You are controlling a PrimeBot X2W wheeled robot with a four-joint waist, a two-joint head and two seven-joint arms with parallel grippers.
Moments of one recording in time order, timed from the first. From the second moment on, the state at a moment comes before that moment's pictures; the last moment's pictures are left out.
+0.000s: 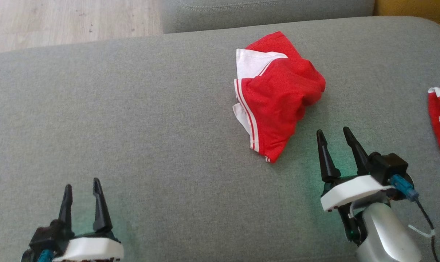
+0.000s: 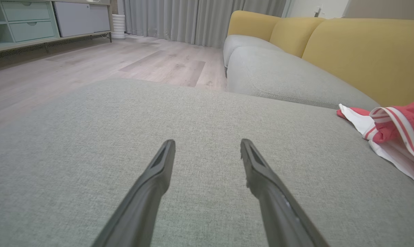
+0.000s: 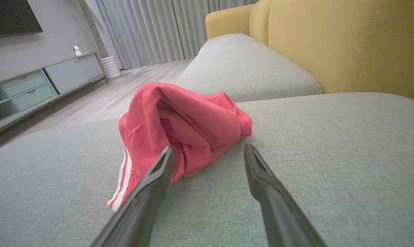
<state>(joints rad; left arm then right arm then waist) 0.01 0.05 0.04 0.30 -0.25 -0.04 -0.25 -0.23 -0.06 0.13 0.50 0.19 0.13 -0.26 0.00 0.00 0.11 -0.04</state>
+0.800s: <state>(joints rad) 0.02 0.05 -0.05 0.29 -0.26 -0.03 -0.25 -0.27 -0.06 0.34 0.57 0.19 0.13 -0.26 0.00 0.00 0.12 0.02</state>
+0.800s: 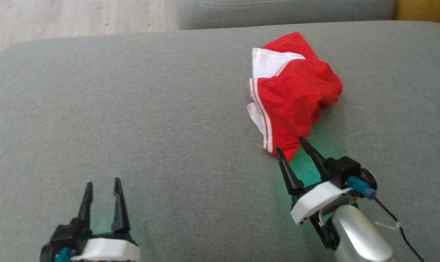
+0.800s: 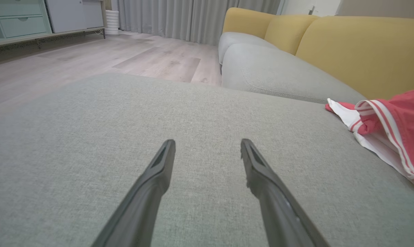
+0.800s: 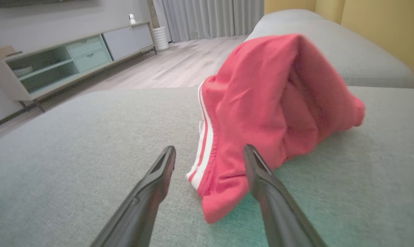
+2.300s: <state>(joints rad) 0.02 0.05 -0.19 0.34 -0.31 -0.04 -0.25 -1.09 -0.15 0.42 0.44 0.31 0.13 -0.26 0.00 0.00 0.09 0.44</state>
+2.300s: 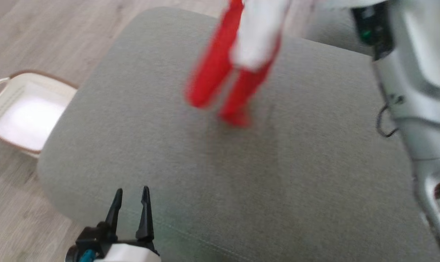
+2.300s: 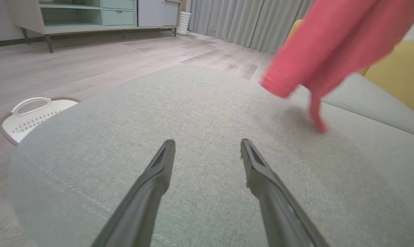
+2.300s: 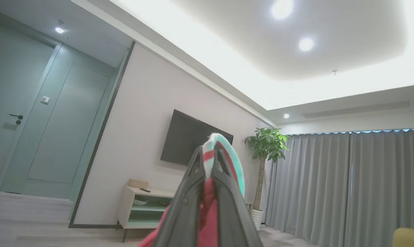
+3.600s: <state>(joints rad) -0.02 0.05 -0.20 0.32 -0.33 -0.05 -0.25 -0.25 -0.20 0.29 0.60 0.19 0.13 -0.26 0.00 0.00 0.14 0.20</state>
